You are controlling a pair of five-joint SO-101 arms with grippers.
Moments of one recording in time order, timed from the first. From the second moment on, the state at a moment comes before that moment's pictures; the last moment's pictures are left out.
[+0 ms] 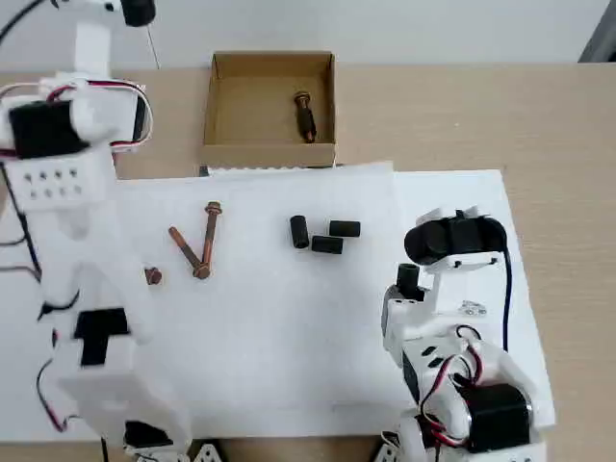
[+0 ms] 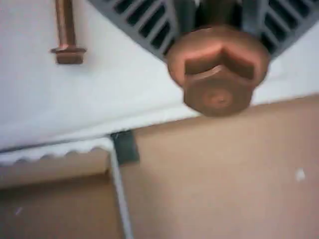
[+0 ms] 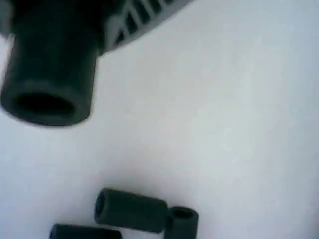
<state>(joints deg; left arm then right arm) -9.3 13.1 -55.8 99.4 -11.6 -12.8 -79.4 50.5 82.8 -10.7</state>
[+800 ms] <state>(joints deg) 3.0 -56.4 18.7 76.4 0.2 -13.1 -103.2 61.8 83.3 -2.1</state>
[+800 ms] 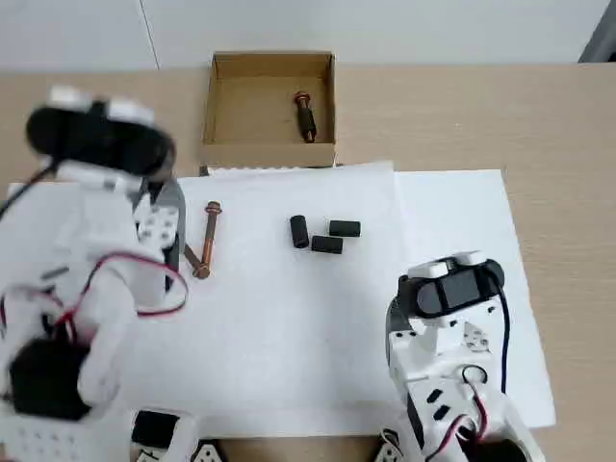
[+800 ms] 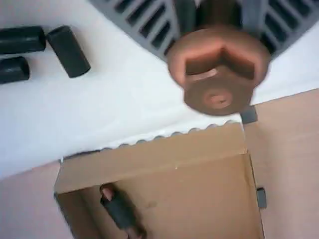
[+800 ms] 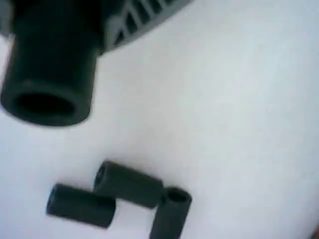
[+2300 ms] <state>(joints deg) 14.9 -103.4 74.3 48.4 34.2 -45.6 -103.4 89.1 46.9 3.9</state>
